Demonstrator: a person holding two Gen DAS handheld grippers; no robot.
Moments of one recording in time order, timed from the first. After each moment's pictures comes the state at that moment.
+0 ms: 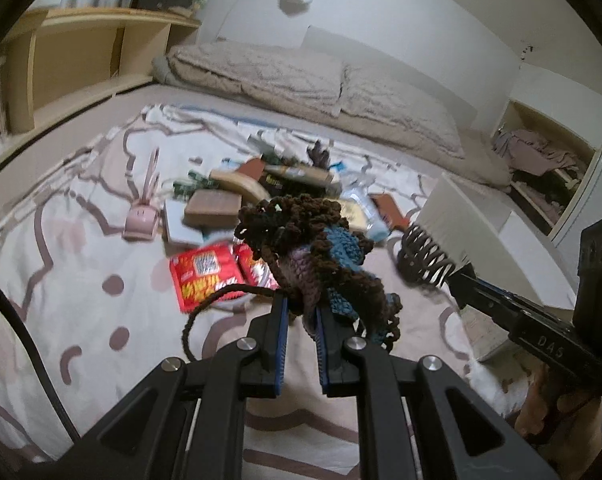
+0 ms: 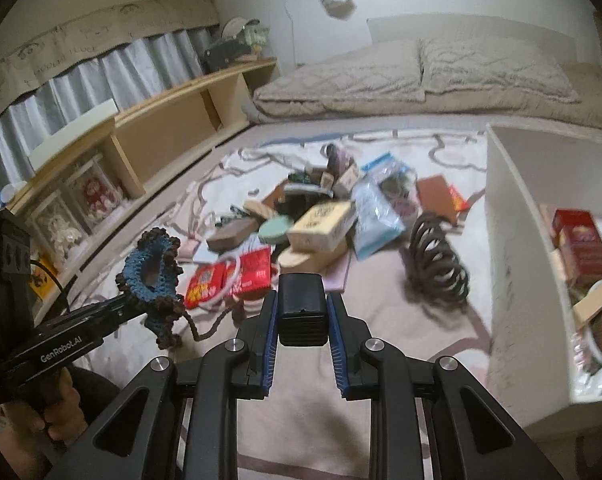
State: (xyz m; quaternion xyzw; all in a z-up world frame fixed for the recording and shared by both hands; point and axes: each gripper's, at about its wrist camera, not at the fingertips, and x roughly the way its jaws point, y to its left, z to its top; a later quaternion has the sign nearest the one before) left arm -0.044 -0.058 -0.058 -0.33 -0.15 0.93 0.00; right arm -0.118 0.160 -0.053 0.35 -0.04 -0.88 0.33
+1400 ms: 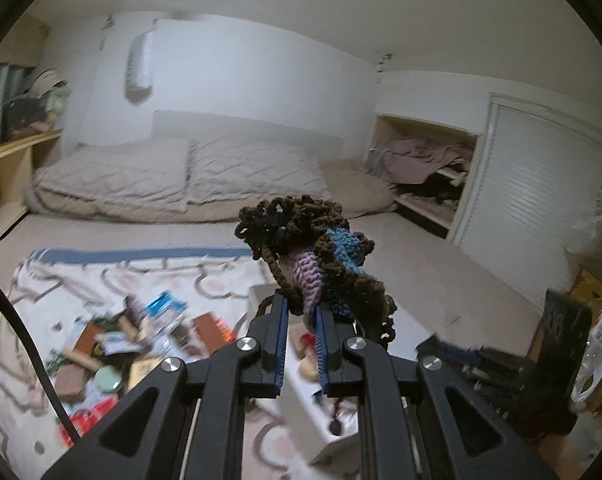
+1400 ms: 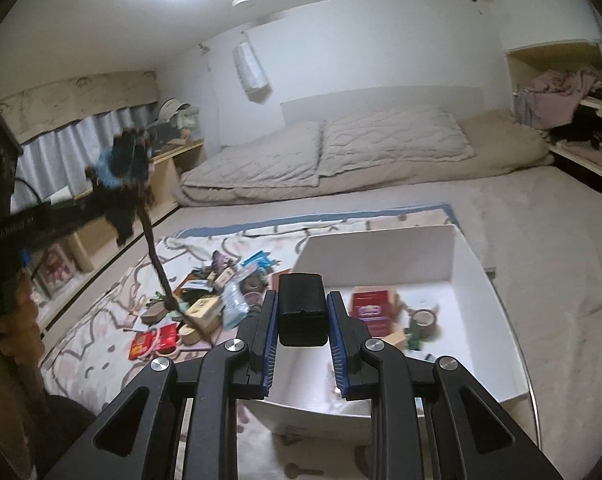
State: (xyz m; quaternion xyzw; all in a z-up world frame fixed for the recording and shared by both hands) left arm -0.097 0.109 0.118 -0.21 -0.07 0.96 0.19; right arm -0.098 0.343 0.045 0.26 -0.06 -0.94 0.20
